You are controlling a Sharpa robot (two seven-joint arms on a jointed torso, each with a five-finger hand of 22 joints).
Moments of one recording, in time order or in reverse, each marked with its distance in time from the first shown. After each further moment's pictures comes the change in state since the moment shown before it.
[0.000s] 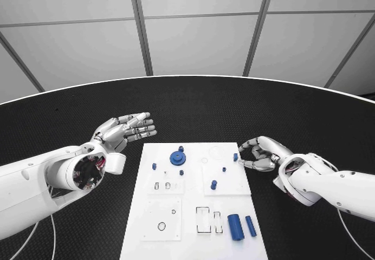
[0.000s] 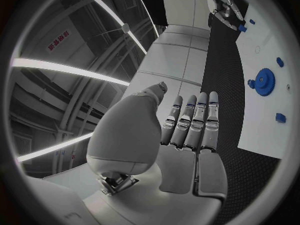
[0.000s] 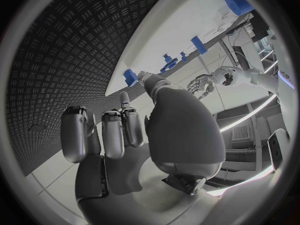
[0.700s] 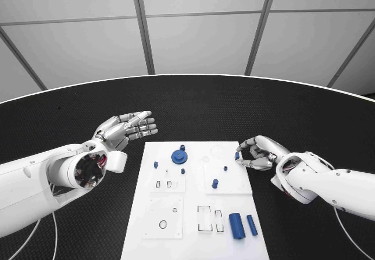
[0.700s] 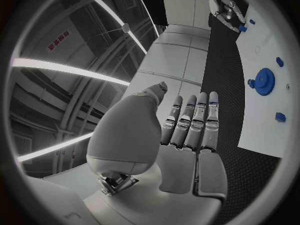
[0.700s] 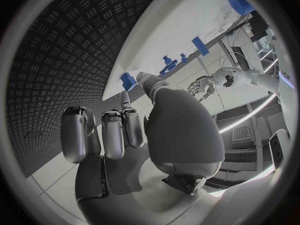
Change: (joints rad) left arm 0.000 -0.006 0.000 0.005 0.000 -0.002 0.000; left_hand 0.000 0.000 0.005 -0.005 0.000 0.000 0.000 0.000 0.000 0.000 0.000 0.000 0.000 0.000 0.000 0.000 0.000 0.000 0.000 0.000 -0.004 -0.001; right arm 0.000 0.036 0.000 -0.029 0.000 0.017 -0.005; right_hand 0.005 0.013 0.002 -0.002 -0.004 0.022 0.000 0.004 0.003 0.000 0.000 0.008 0.000 0.000 0.000 0.003 0.000 0.000 0.000 0.000 0.006 0.000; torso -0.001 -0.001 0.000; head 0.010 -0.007
